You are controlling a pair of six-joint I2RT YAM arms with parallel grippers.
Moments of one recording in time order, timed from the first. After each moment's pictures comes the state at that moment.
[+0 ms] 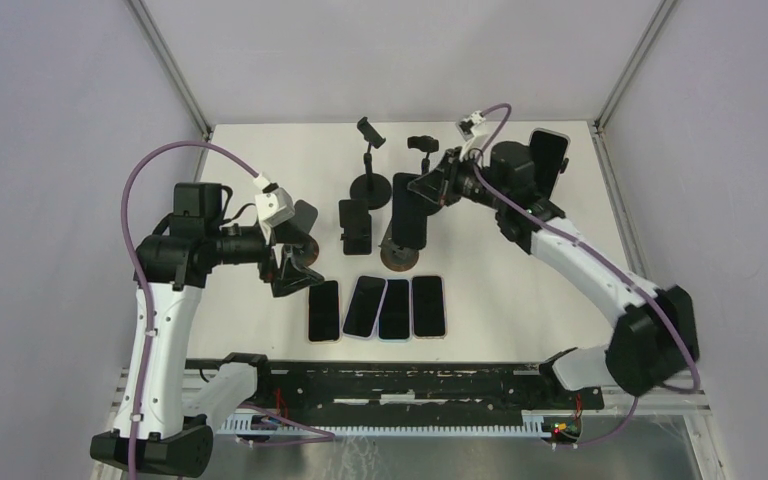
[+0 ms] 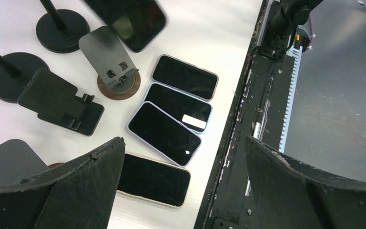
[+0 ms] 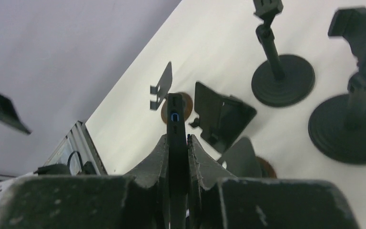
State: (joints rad) left arm -0.07 0.95 1.27 -1.19 1.05 0.67; right arm 0.46 1.47 1.11 0.17 -0.49 0.48
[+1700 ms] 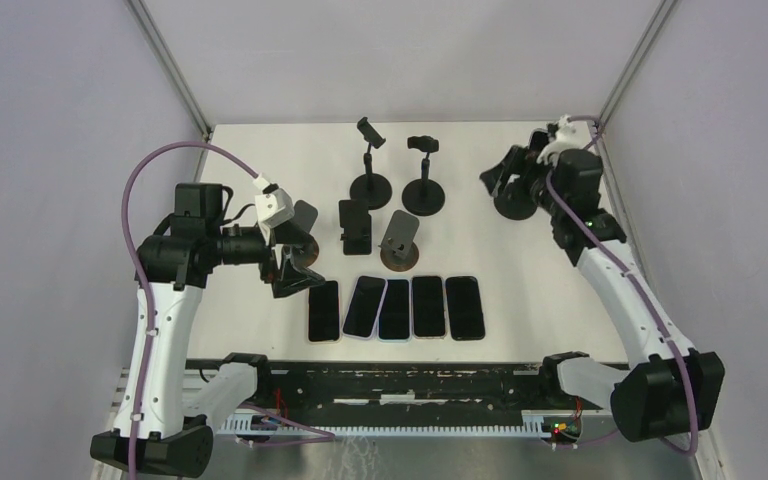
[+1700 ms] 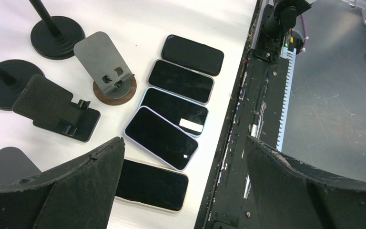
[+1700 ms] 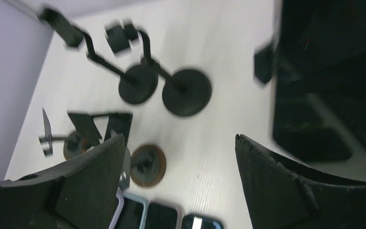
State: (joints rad) left arm -0.07 0.95 1.26 -1.18 1.08 0.67; right arm 0.16 1.16 0.92 -0.16 -0.23 0.42
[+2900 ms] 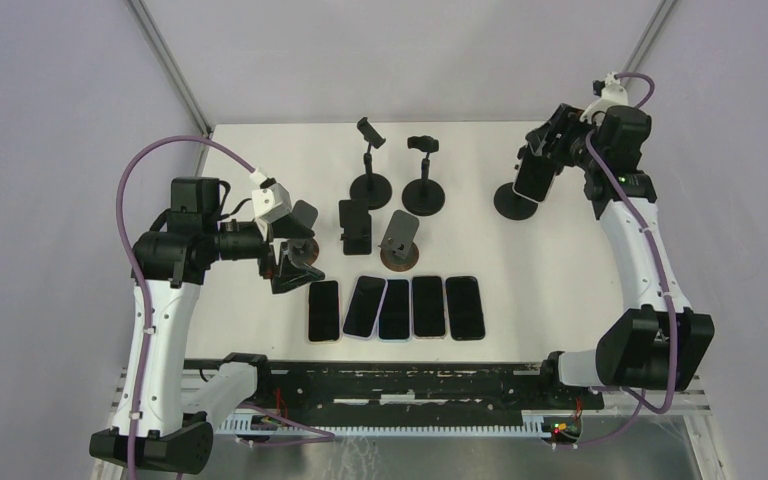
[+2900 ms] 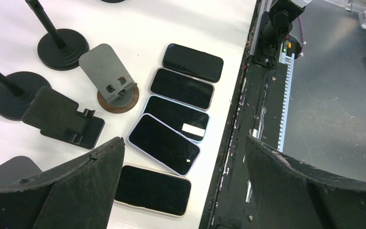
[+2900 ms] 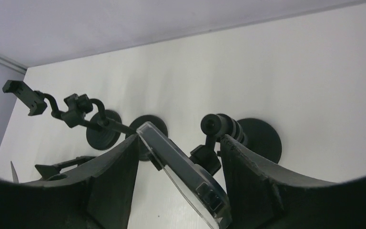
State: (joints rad) left arm -0.07 0.97 1.31 -1.18 1.10 0.67; right arm -0.10 1.38 1.31 -0.22 -0.31 0.31
